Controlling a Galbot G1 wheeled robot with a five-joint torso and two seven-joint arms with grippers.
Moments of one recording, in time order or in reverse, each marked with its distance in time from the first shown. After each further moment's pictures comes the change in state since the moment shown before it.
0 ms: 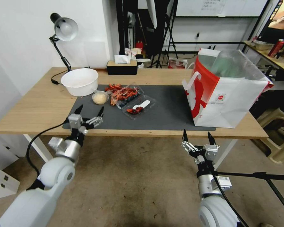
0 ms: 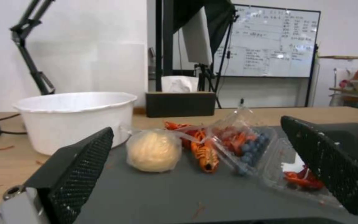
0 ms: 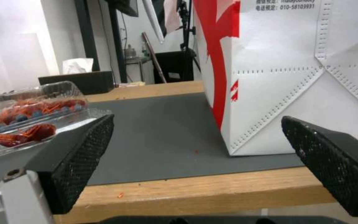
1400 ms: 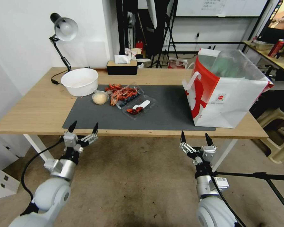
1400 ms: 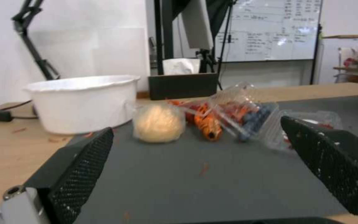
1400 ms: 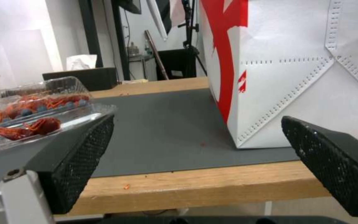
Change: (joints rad) left arm 0.064 -0.020 -0.027 0.004 0.068 0.004 0.029; right arm 0.005 -0.001 -0.015 -0.017 -0.001 0.010 -0.002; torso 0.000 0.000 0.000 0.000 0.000
